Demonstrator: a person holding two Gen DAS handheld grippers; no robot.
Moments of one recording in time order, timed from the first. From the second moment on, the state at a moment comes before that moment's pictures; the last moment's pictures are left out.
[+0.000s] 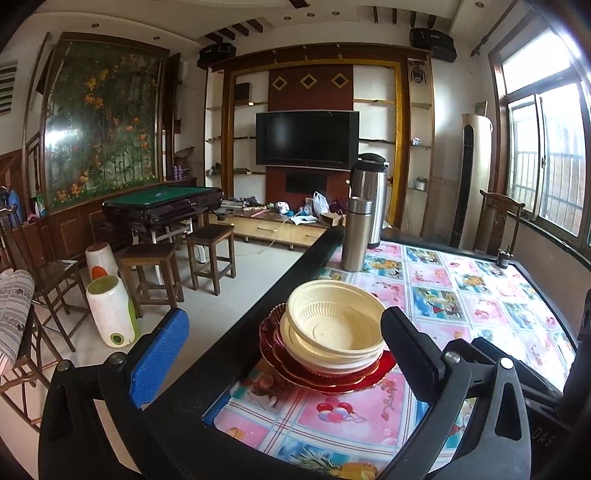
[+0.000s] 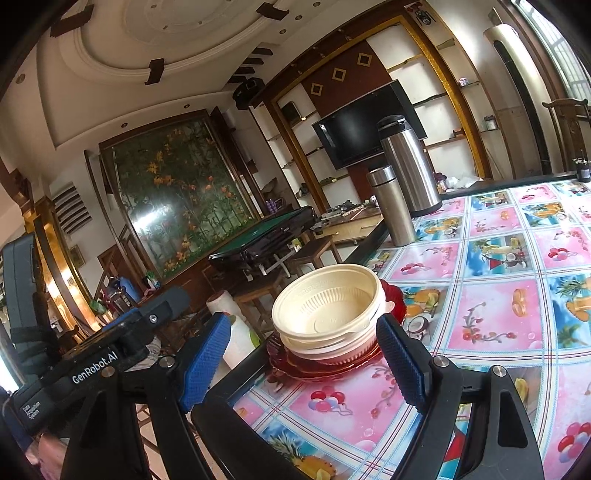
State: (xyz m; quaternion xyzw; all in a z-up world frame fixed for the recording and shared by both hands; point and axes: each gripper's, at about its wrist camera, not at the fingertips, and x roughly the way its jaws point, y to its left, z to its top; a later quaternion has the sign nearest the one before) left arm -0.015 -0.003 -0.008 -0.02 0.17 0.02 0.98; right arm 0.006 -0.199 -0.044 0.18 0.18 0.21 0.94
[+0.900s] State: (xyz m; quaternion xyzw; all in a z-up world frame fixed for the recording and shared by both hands) left arm -0.003 0.009 -0.020 -0.04 0.19 0.05 0.98; right arm 0.014 -0.210 -0.054 0.20 0.19 0.18 0.94
